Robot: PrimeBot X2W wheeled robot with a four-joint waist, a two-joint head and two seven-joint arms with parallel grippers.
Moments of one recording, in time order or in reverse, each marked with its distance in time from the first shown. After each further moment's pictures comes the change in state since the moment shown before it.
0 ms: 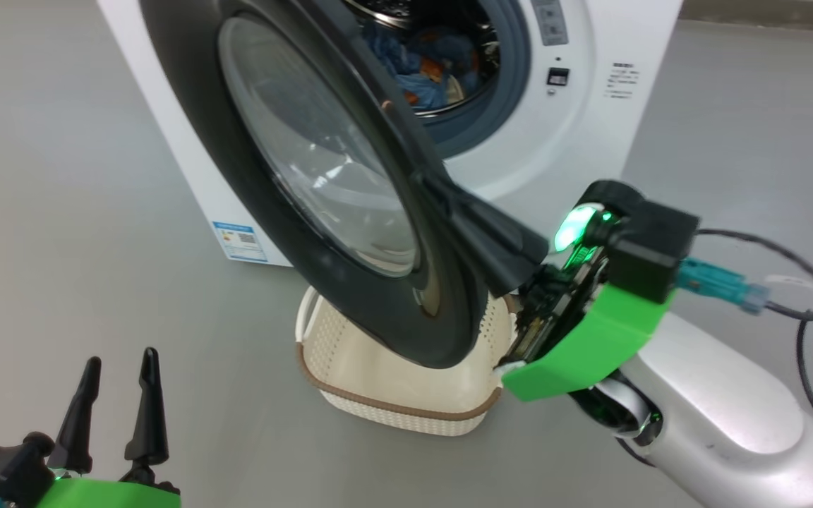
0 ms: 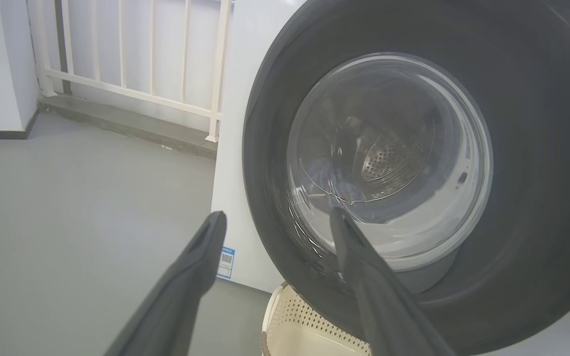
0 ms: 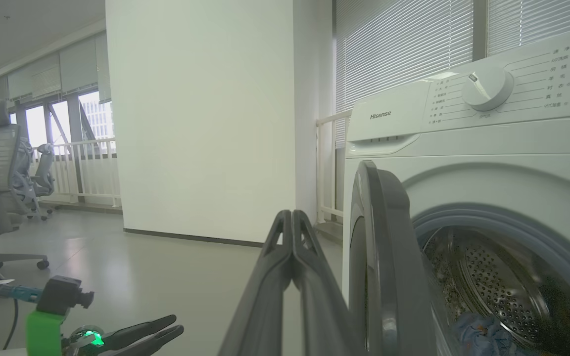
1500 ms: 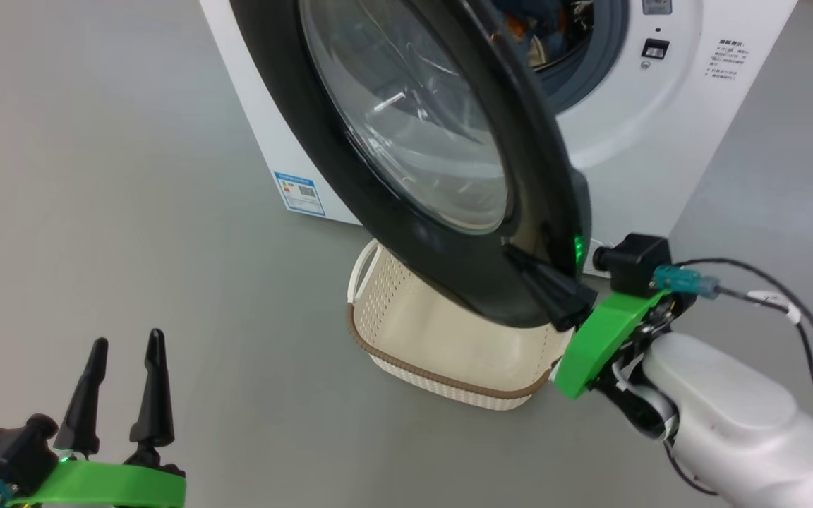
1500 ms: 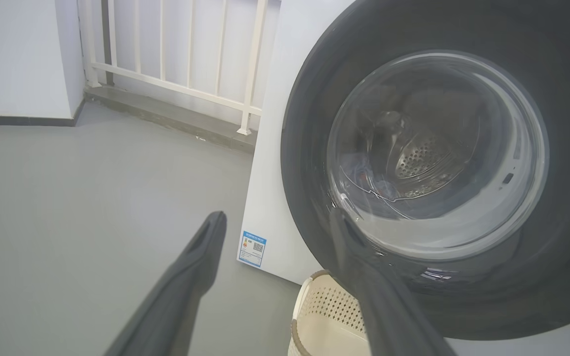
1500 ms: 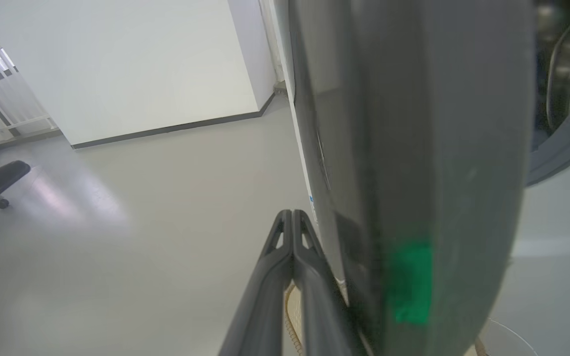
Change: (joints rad) left arm -0.040 -0.001 -0.025 0.005 -0.029 0.000 0.000; right arm -0.004 -0.034 0.178 0.509 0.174 0.006 0.002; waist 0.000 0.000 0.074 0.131
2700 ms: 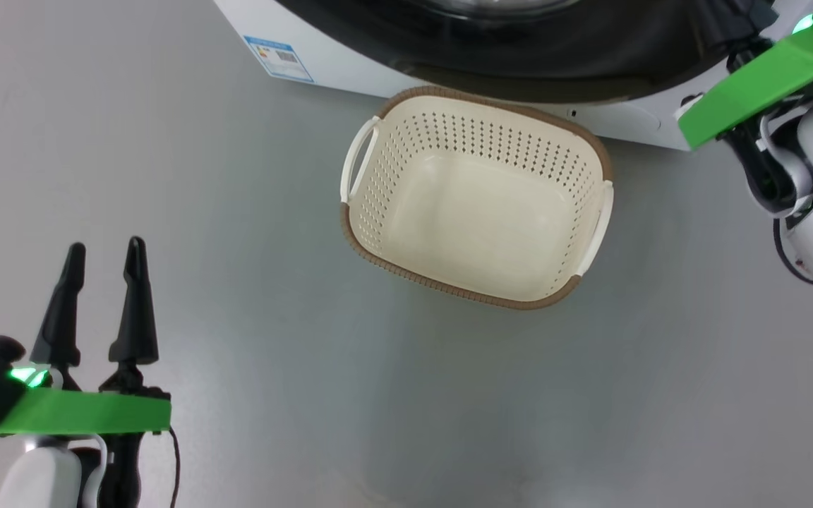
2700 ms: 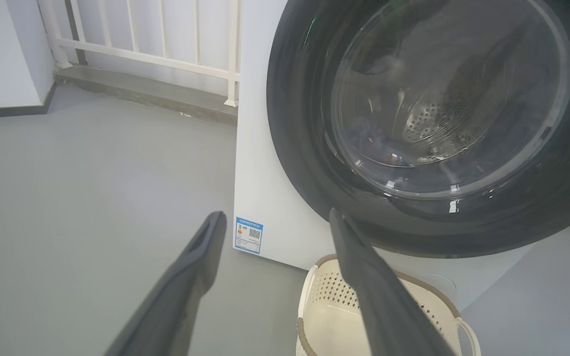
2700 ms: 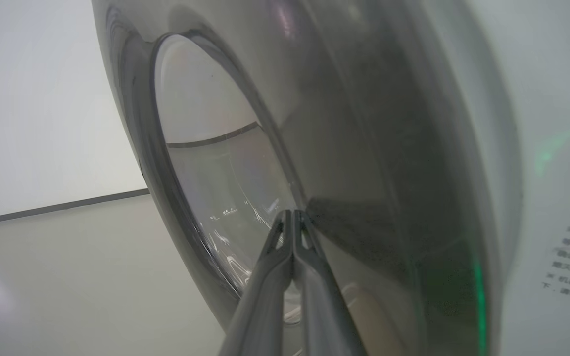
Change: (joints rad) left arm -0.156 0.038 -0.024 -0.047 -0.044 0.000 0.000; right arm -0.352 -0.094 -0.306 0.044 -0.147 0.002 -0.005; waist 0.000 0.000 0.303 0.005
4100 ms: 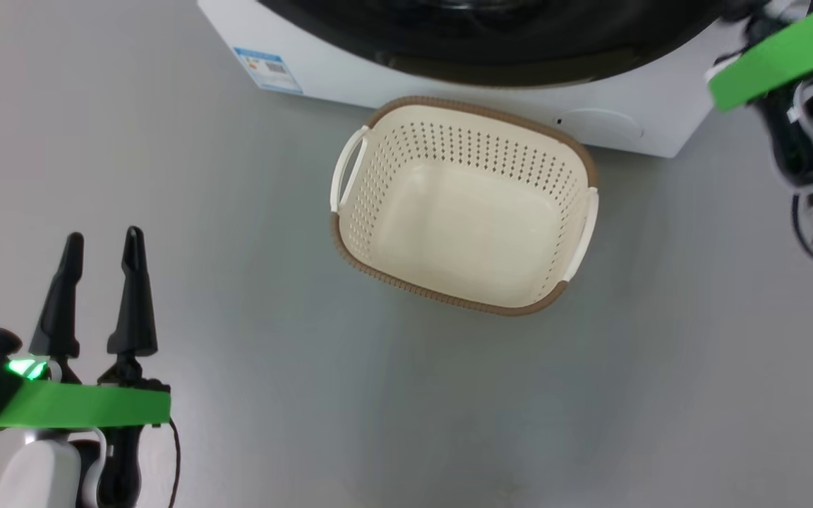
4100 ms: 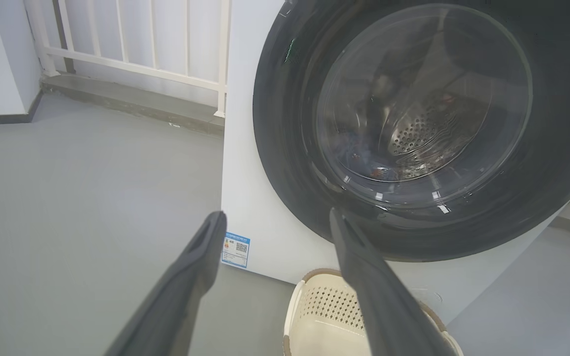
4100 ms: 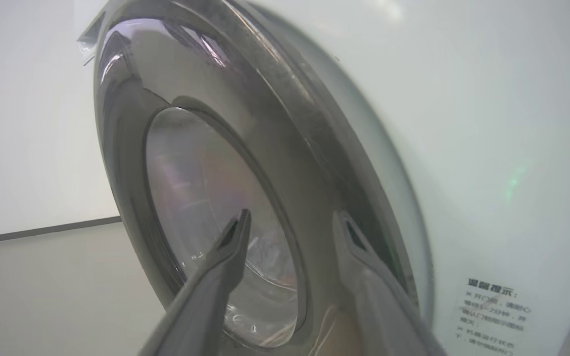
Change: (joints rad) left arm -0.021 0.001 -0.002 -0.007 -0.016 -0.002 0.000; right arm -0.023 0.007 -0.117 -0.013 -0.077 0.004 -0.005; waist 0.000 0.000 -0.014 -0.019
